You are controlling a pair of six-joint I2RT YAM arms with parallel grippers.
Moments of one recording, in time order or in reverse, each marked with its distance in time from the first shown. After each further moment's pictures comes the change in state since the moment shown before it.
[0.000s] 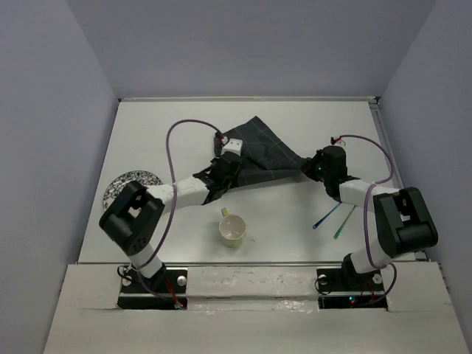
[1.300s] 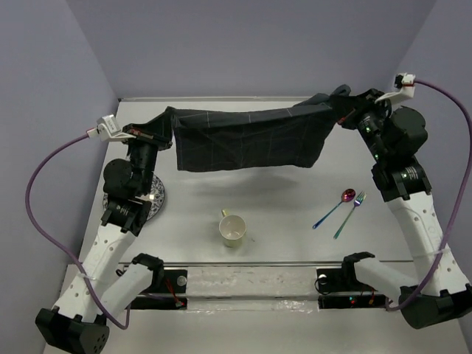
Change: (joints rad) left arm 0.428 -0.904 -0.115 0.304 0.225 -0.409; right arm 0.004 -0.501 0.597 -0.444 -0.079 -0.104
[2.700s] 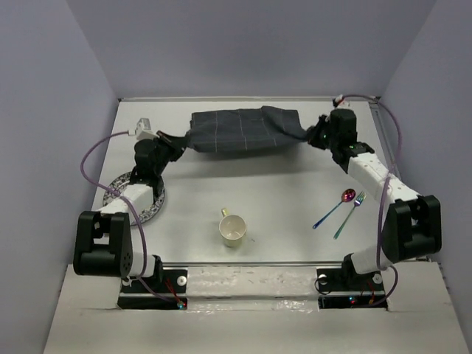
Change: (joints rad) left arm 0.253 0.576 -0.106 0.204 0.380 -0.169; right arm -0.019 0.435 -0.093 0.008 0.045 -0.095
